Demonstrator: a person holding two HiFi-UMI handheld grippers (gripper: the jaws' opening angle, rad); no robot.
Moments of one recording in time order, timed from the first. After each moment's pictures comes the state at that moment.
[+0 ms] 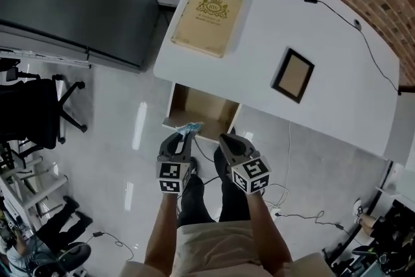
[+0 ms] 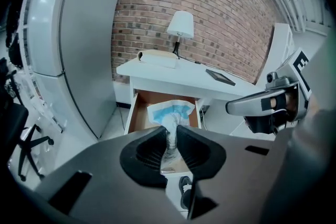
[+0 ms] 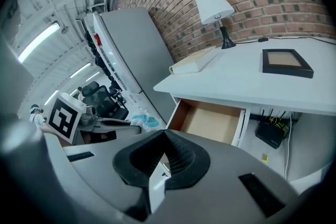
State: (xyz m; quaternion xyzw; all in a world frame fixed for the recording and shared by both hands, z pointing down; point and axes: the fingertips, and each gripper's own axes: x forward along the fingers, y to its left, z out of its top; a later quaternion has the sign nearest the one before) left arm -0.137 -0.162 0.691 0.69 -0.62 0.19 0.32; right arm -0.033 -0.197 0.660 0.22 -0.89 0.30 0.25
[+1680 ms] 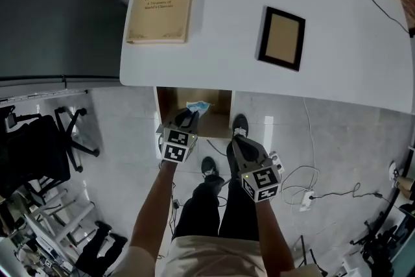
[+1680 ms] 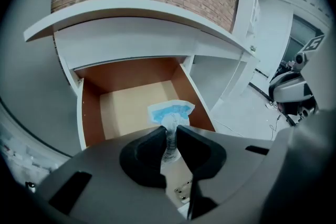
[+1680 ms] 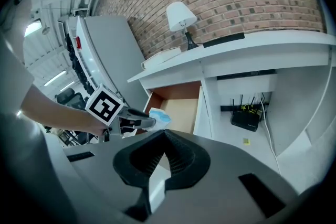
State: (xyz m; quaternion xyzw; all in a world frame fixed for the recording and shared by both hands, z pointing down) left arm -0.078 -0.224 0.823 0.79 -0.45 0.33 0.27; right arm 0.054 -0.166 0.743 0.36 -0.85 0.31 0.21
